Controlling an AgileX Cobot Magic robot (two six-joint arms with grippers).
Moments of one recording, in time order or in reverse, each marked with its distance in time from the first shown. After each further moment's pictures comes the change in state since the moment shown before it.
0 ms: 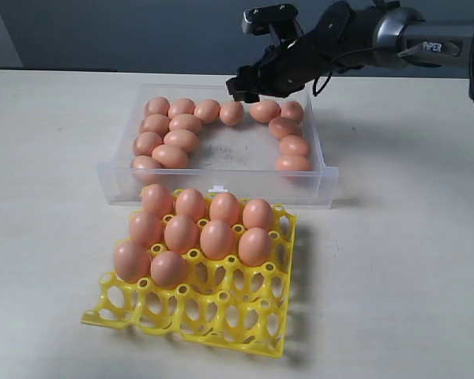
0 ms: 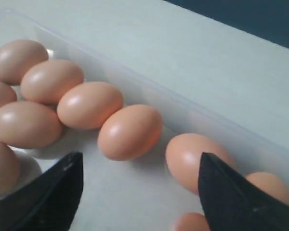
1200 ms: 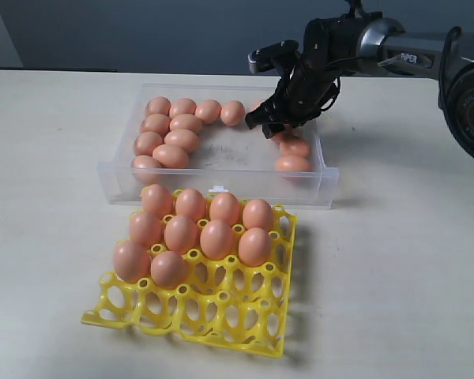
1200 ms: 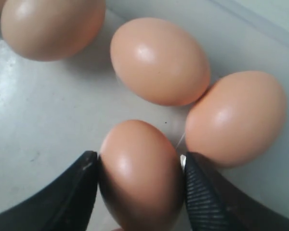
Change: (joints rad) left arm 0.000 0.000 0.000 0.000 0.000 0.000; right arm -0.001 0.103 -0.115 -0.448 0.281 0.339
